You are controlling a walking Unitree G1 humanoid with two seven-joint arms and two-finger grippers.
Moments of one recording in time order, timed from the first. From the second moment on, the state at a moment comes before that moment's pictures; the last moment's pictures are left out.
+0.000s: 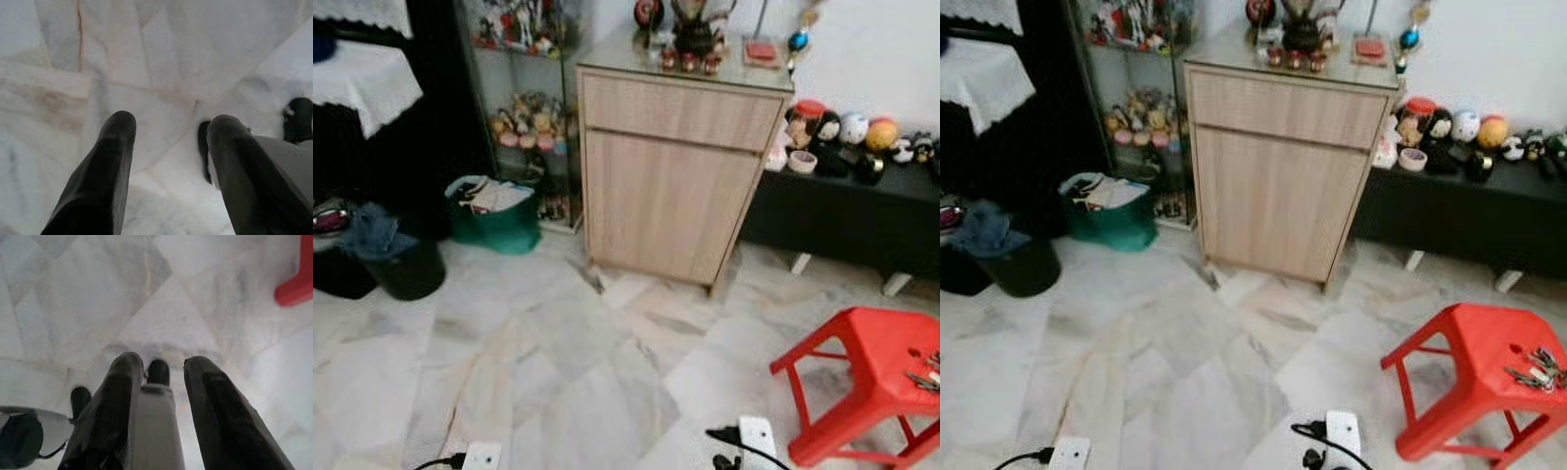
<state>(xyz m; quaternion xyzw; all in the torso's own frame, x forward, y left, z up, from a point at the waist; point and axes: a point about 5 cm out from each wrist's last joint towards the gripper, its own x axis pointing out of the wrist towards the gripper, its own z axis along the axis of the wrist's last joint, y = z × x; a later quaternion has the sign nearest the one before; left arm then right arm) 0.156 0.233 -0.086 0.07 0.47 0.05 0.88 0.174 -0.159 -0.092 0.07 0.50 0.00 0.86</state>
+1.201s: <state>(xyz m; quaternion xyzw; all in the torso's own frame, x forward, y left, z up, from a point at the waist) 0.161 0.221 -0.087 0.07 0.46 0.03 0.88 0.176 -0.170 -0.090 0.06 0.50 -0.01 0.87</state>
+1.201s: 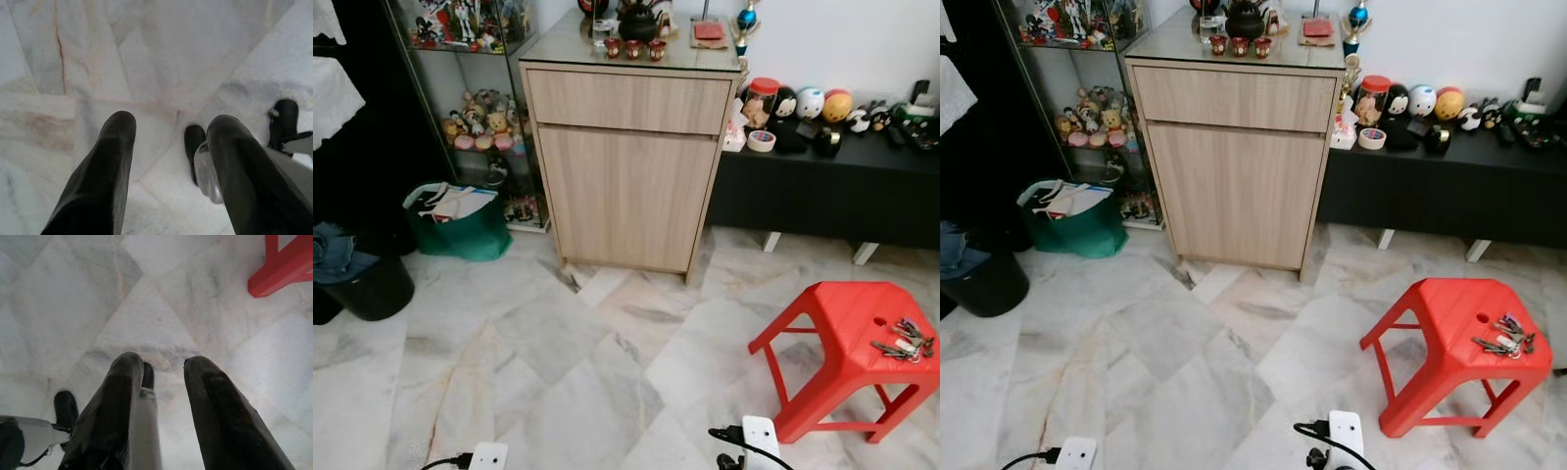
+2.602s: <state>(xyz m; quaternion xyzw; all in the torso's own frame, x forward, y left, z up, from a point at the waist) 0.162 0.223 -0.086 0.08 0.46 0.03 0.88 0.178 -0.174 -0.089 0.06 0.48 -0.03 0.87</state>
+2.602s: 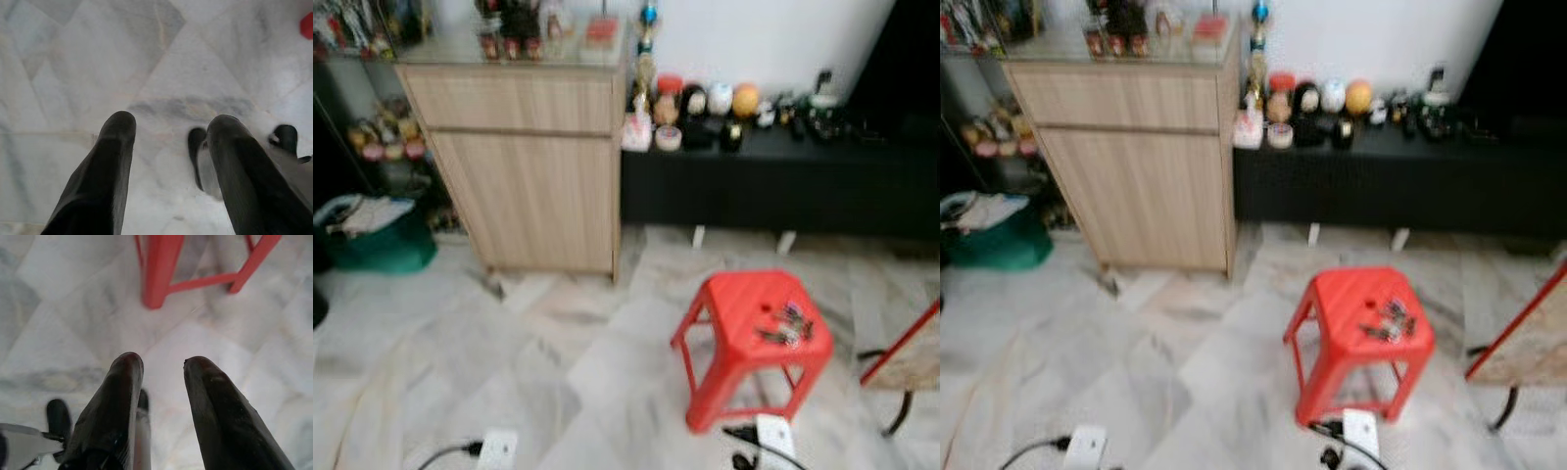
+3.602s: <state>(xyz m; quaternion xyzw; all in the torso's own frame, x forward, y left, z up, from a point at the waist) 0.163 0.222 -0.085 0.05 0.45 0.04 0.89 0.177 -0.166 -0.090 0.07 0.48 -0.02 0.87</state>
